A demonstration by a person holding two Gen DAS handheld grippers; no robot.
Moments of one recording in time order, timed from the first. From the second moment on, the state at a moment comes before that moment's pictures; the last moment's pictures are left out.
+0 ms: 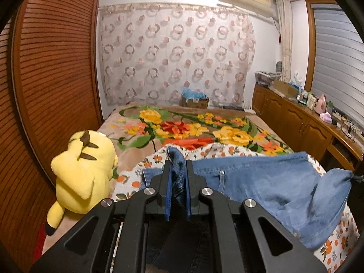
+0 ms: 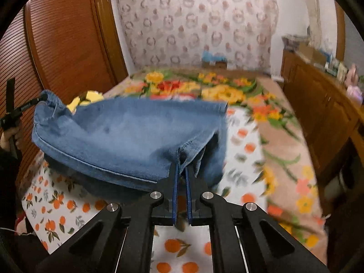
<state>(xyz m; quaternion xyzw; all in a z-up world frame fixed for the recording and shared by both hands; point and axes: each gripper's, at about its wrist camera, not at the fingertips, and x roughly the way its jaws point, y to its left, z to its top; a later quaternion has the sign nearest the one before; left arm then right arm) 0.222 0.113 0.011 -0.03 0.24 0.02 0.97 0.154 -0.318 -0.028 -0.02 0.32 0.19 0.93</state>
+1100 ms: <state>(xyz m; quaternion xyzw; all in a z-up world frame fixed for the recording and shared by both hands) 0.289 0.118 -0.018 -0.01 0.29 0.04 0.96 0.163 -0.231 -0.065 -0.09 0.34 0.28 0.89</state>
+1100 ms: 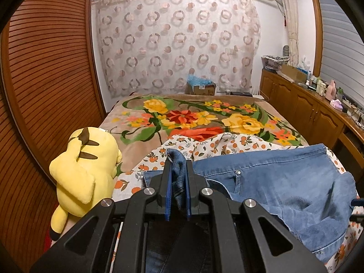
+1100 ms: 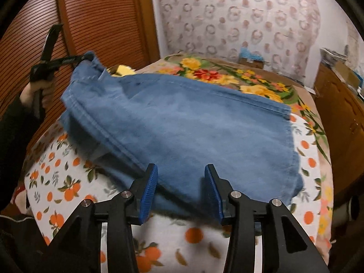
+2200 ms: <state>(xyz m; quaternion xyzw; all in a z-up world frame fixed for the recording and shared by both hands) 0.314 0.136 -0.027 -0.05 0.32 0.02 0.95 0.314 -0.192 -0.040 -0.18 0.31 0.19 0.91</state>
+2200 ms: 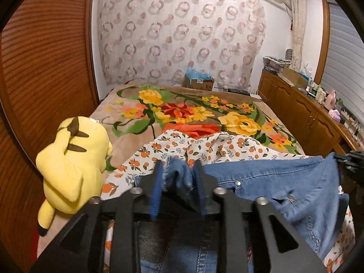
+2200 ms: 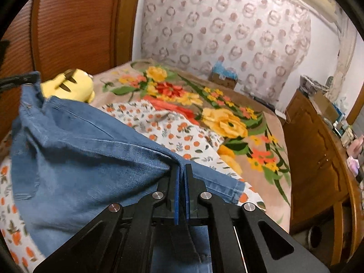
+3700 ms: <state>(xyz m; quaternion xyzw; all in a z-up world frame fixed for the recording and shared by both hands) 0.405 0.154 -0.093 0.01 0.43 -0.05 0.90 0.315 -0.277 -0.047 -0.06 0.34 0.14 0.93</state>
